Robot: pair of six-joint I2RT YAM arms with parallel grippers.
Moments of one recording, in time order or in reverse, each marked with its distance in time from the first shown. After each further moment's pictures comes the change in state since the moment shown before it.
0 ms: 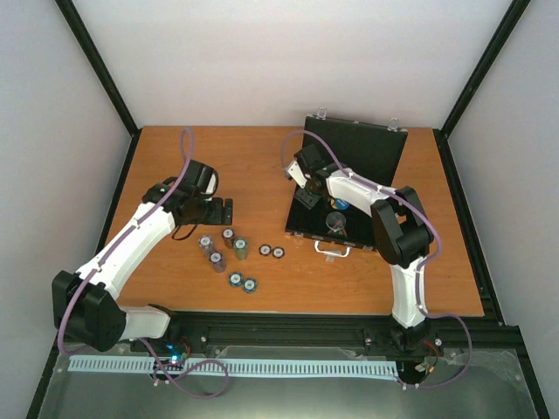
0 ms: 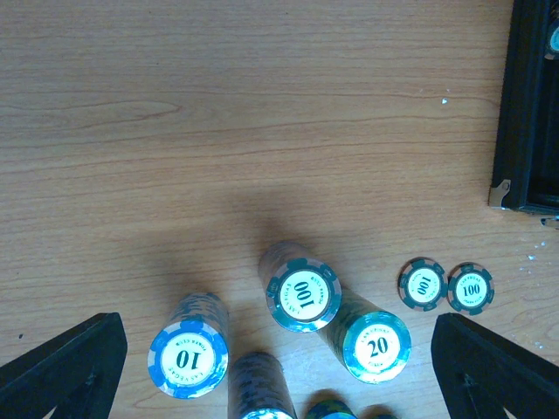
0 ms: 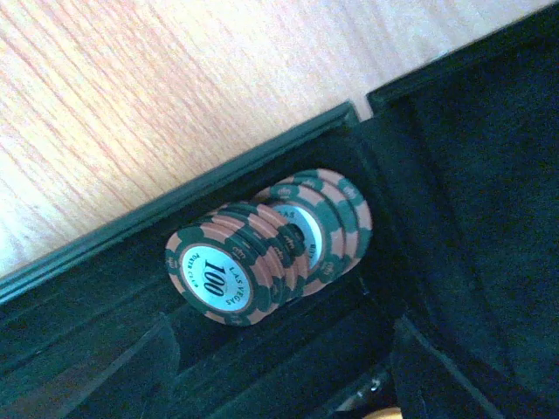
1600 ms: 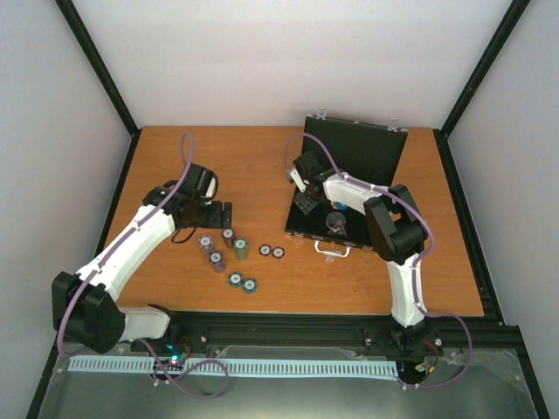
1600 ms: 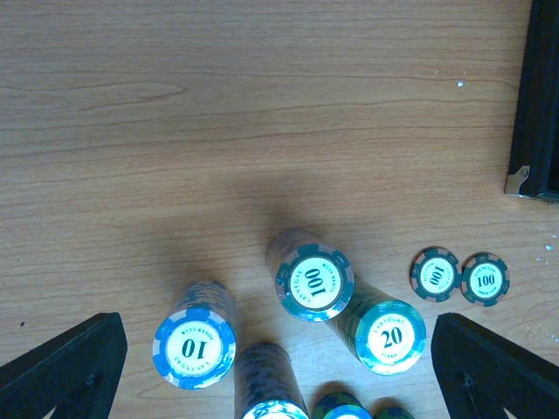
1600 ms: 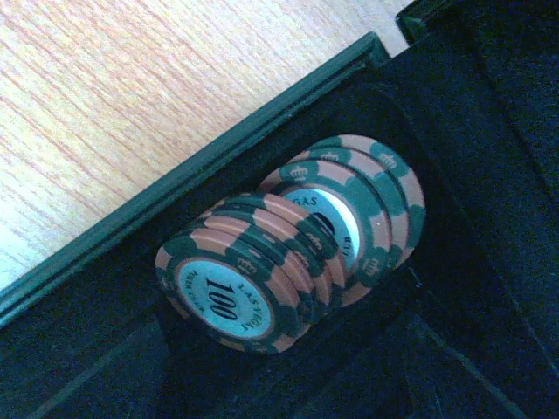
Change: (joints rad) left arm 0.000 -0.019 -0.034 0.002 -0.005 0.000; right arm 0.005 0.019 -0.039 0.040 0.000 0.153
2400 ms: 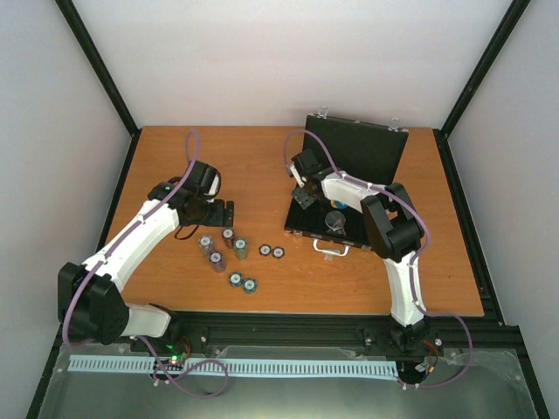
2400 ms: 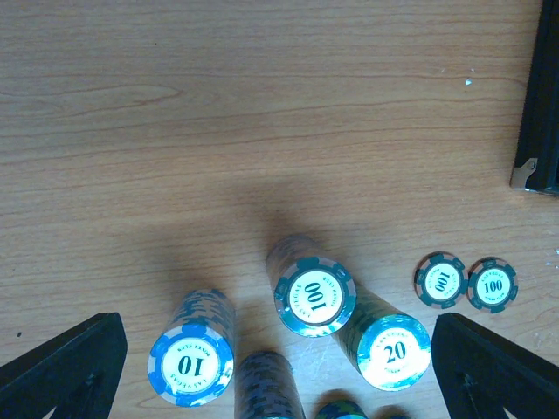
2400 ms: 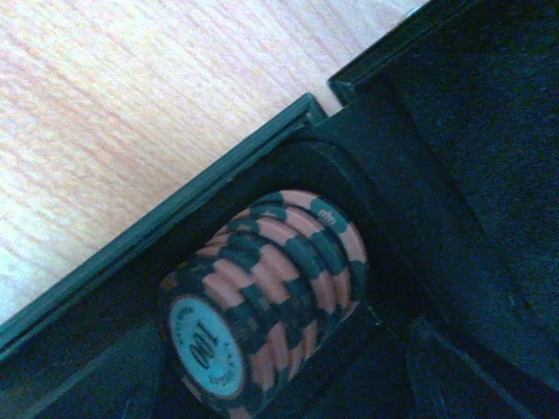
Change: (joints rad) left arm 0.000 0.058 0.024 0.001 -0.001 0.009; right arm -0.001 0.052 0.042 0.064 0.071 0.029
